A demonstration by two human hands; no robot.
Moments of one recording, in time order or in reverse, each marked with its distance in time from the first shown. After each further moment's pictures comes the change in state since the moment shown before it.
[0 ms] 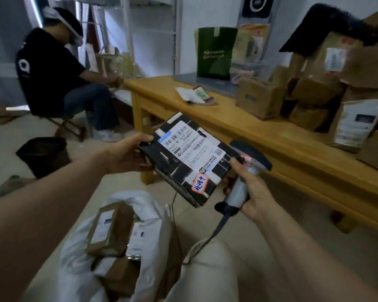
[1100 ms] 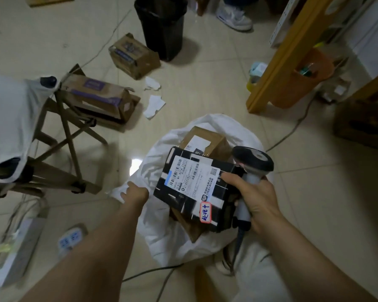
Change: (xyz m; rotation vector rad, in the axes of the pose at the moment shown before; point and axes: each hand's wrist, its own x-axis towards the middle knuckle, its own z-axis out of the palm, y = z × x) left_hand 0.030 -0.458 -0.202 0.002 1.015 -0.923; right_hand 0.157 0.289 0.144 -0.736 -0.313 0.362
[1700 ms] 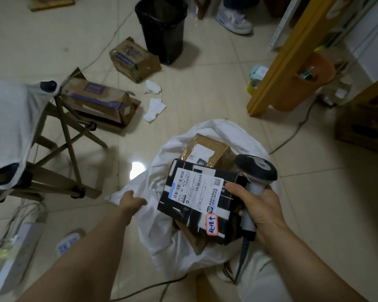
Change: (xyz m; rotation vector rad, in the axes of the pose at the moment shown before) left_hand -0.013 -0.006 -0.023 -0.070 -0.151 0.034; right_hand 0.003 0.007 -0.008 -0.001 -0.034 -0.013
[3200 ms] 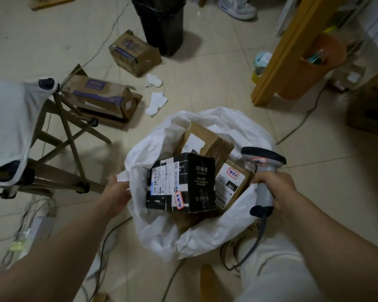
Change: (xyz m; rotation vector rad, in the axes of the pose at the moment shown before) left_hand -0.039 0.027 -0.040 -0.515 -0.121 0.045; right_hand 0.075 0.004 -0.041 -0.321 0.222 0.339
